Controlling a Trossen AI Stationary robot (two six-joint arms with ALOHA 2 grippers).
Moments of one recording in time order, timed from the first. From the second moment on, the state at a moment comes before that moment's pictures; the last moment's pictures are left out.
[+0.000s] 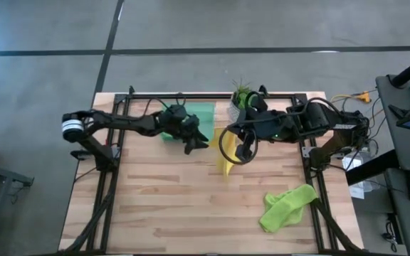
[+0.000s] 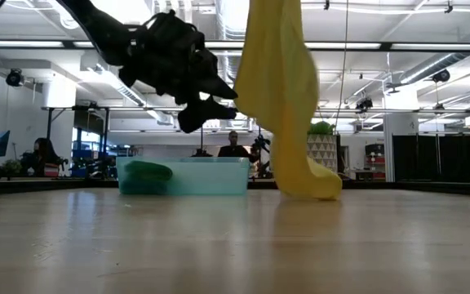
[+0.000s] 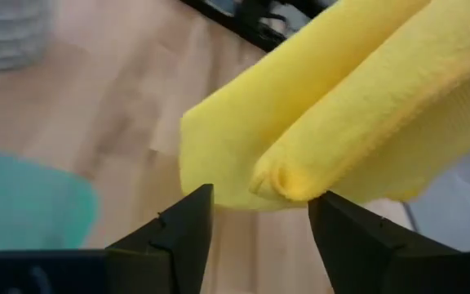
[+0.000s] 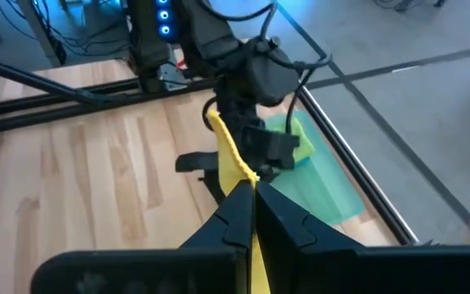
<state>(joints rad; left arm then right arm) 0.32 1.55 0.84 0.25 0.50 -0.33 0.23 1.63 2.12 -1.17 0.49 0.30</state>
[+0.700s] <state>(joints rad) 0.28 1.48 0.84 0.22 0.54 -0.28 0.23 1.63 2.12 -1.28 0.51 0.31</state>
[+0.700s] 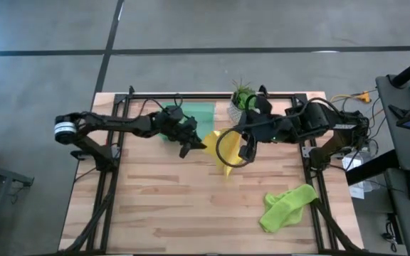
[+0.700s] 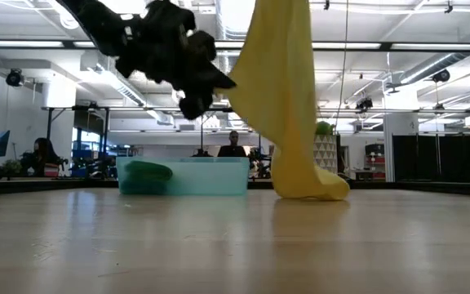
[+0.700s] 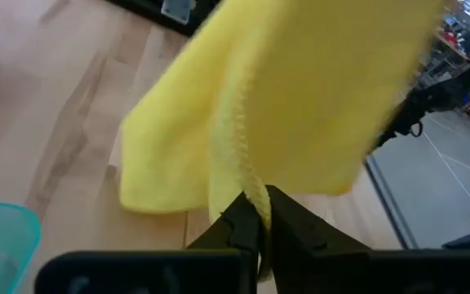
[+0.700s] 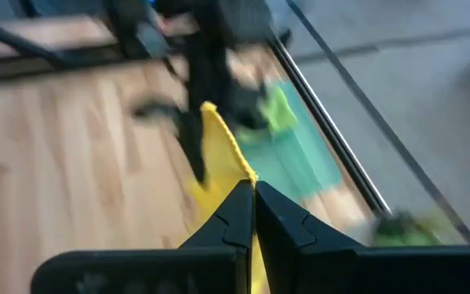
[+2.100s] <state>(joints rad) -0.43 1.12 0.93 -0.38 0.11 -0.60 0.76 1.36 1.10 -0.43 0.51 1.15</state>
